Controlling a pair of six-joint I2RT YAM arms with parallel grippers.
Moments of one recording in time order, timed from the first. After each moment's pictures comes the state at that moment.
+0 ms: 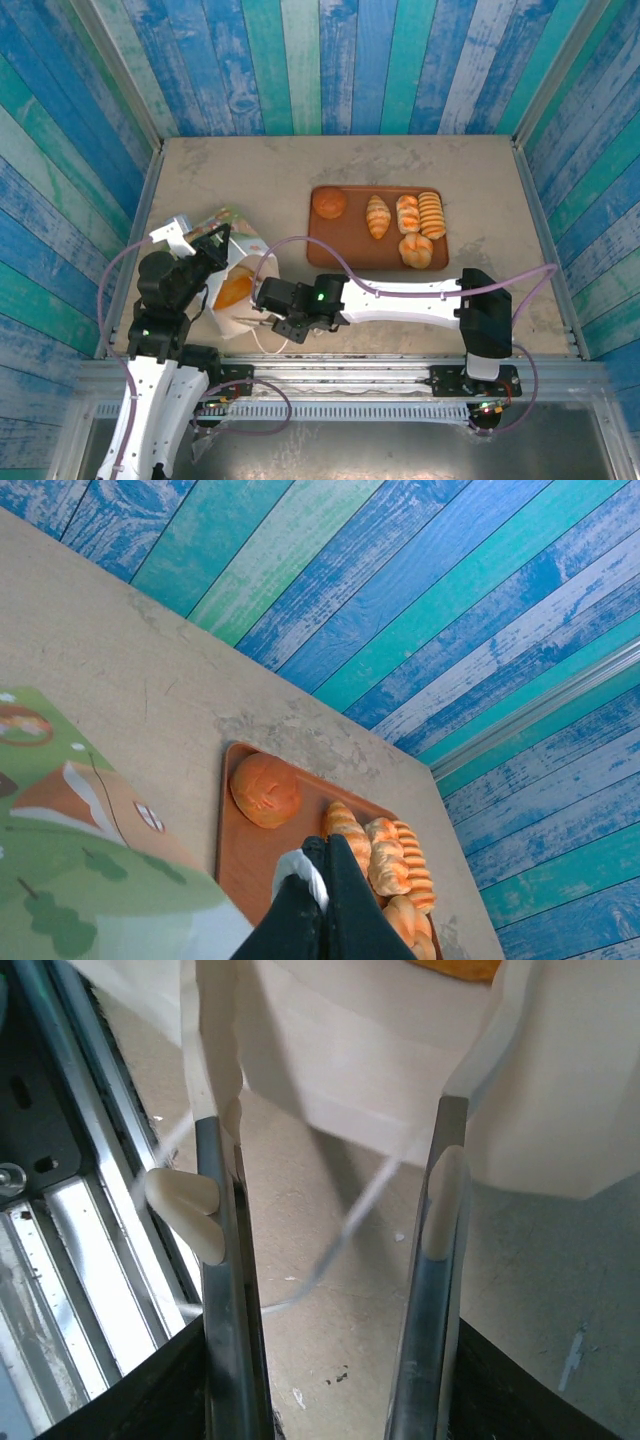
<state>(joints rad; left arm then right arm) -0.11 0.43 0.56 -0.27 0.26 -0.73 1.36 1.81 1.45 -0.75 0.13 0.14</state>
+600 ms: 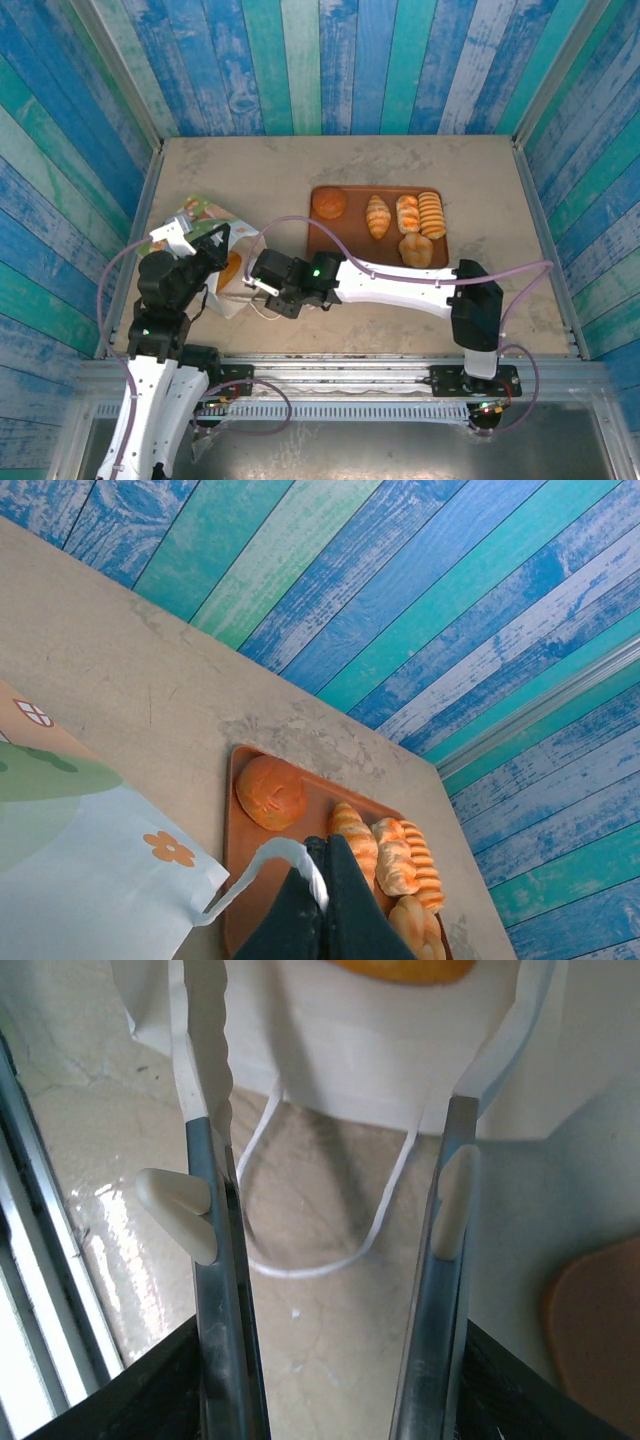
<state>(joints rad) -0.11 0.43 0.57 -0.27 0.26 -0.70 1.27 1.90 1.60 -0.76 0.16 -0.03</state>
